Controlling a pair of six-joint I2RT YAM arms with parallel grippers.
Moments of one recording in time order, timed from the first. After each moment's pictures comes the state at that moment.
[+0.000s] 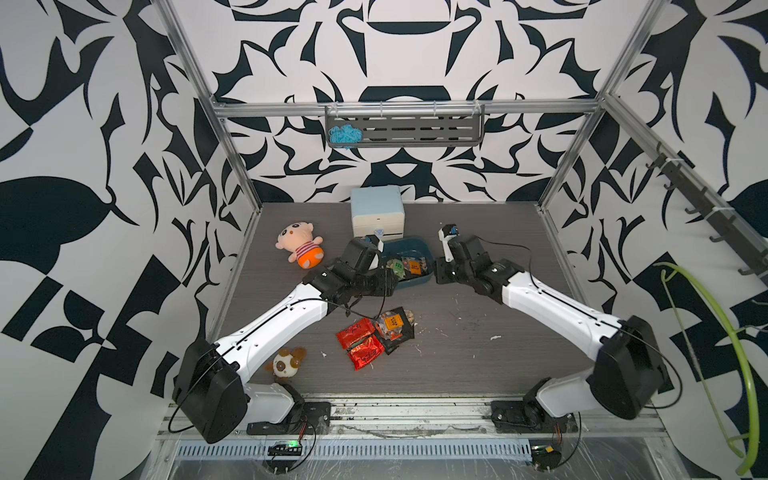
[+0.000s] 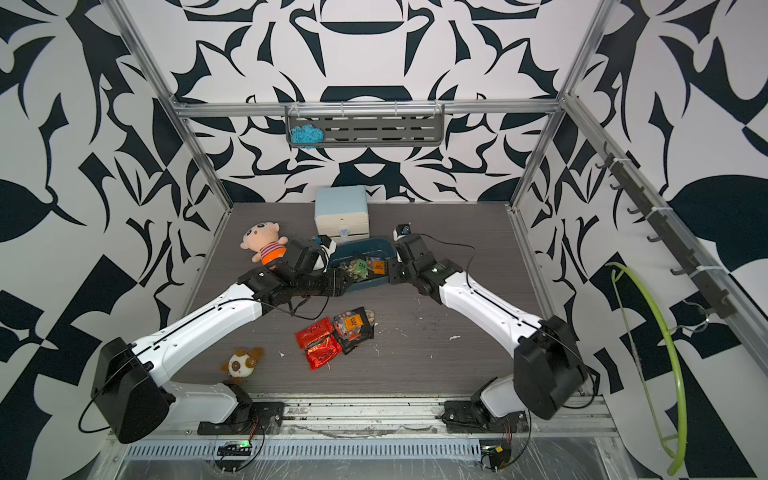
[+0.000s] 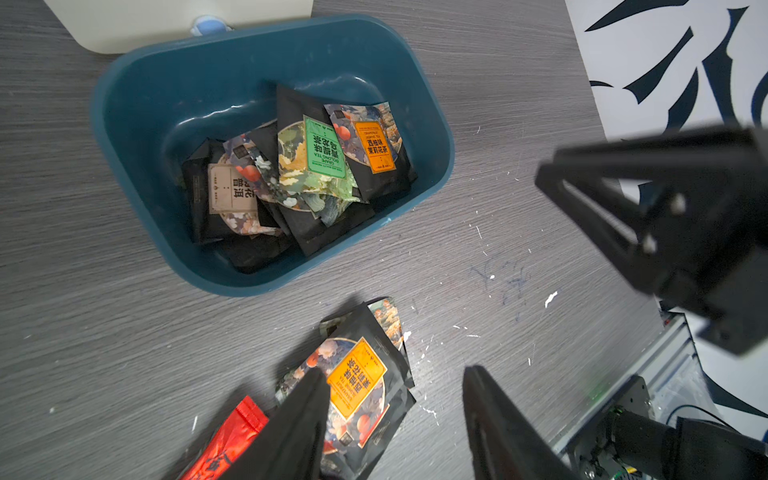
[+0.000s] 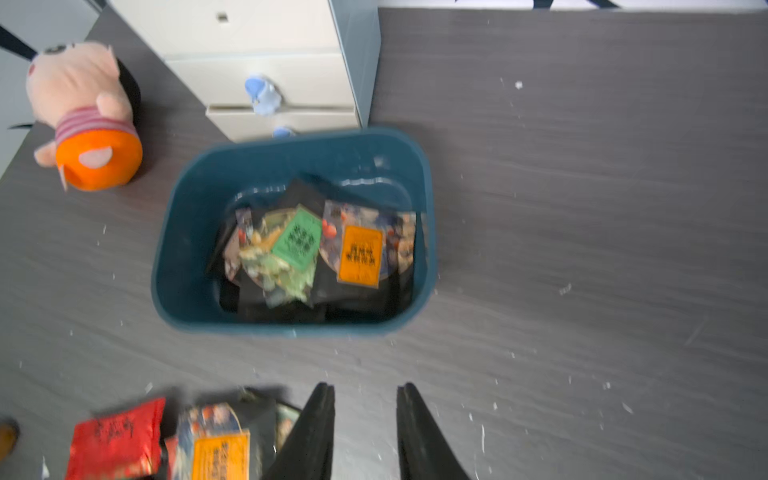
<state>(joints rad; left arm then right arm) -0.69 1.34 1.07 -0.53 0.13 -0.52 0.60 1.39 1.00 -0.37 0.07 0.36</state>
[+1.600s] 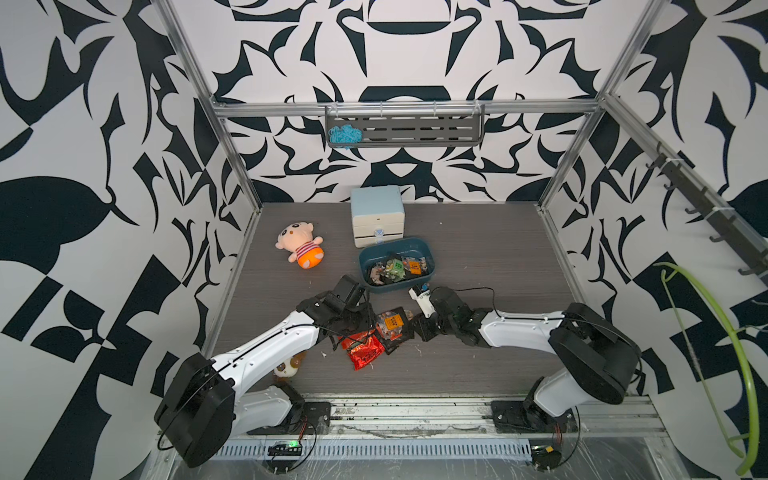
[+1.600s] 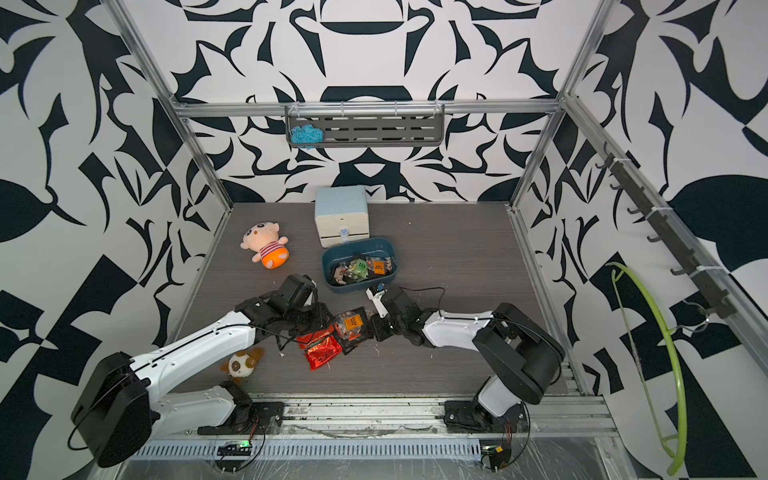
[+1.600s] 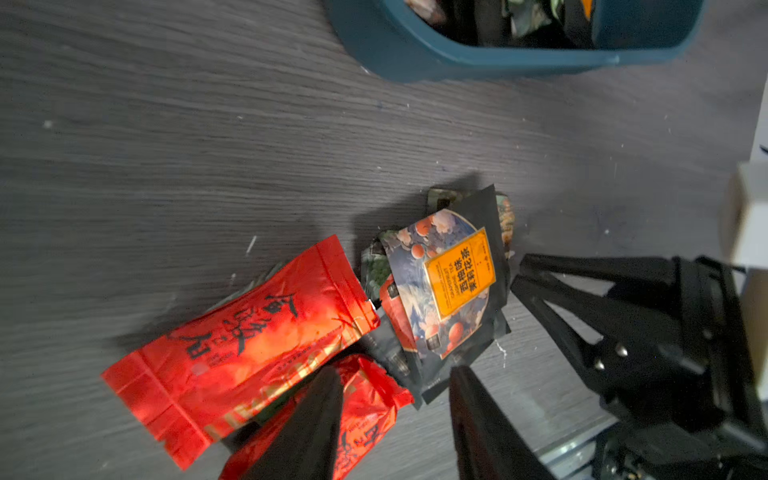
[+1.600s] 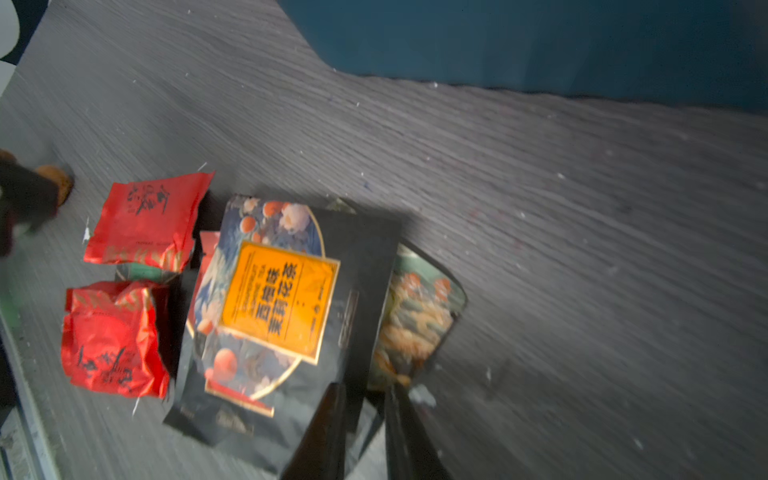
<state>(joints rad) -0.69 1.20 0.71 -0.51 0.13 -0.82 0.80 1.58 0.64 0.12 -0.19 0.36</state>
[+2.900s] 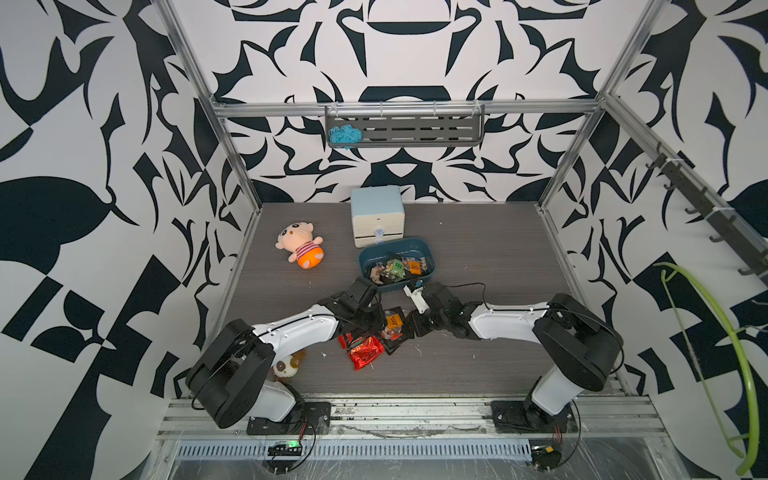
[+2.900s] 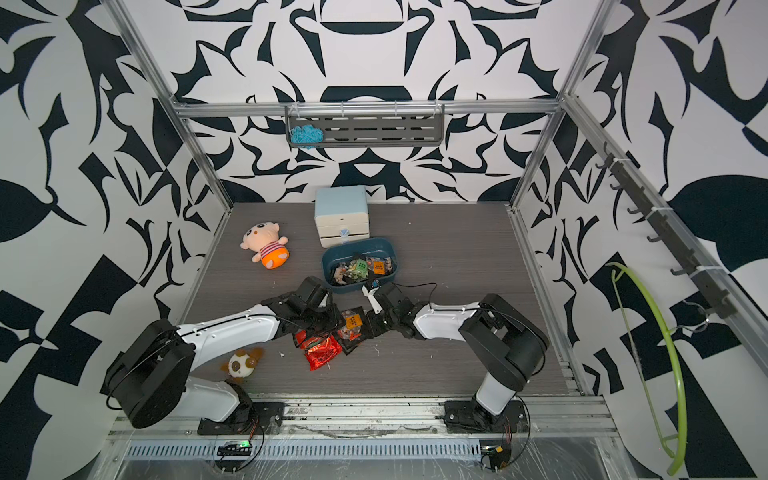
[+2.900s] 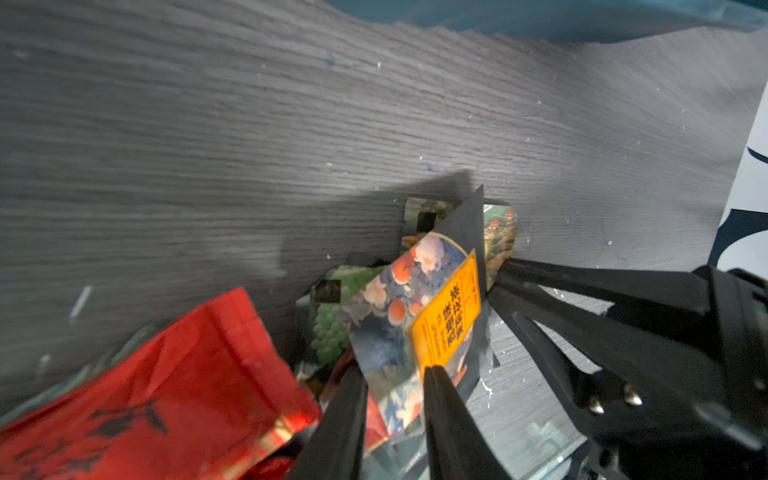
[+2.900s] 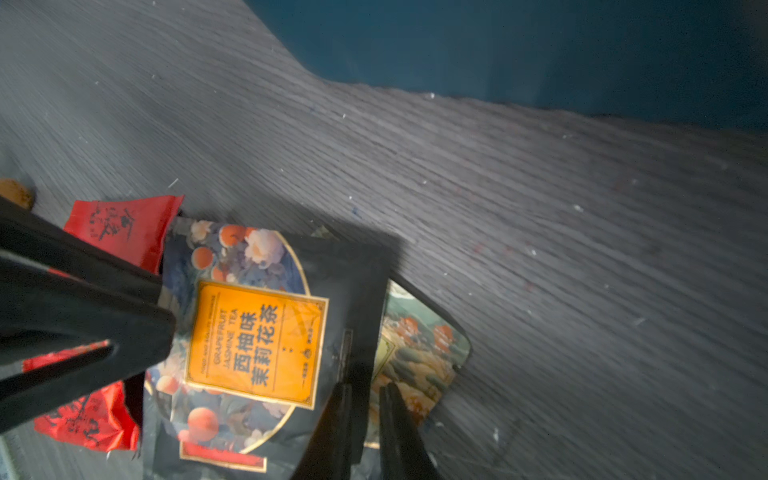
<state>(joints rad) -0.72 1.43 0.69 -0.29 0.22 -0.91 0.80 1.66 0.72 0.07 -0.18 0.36</state>
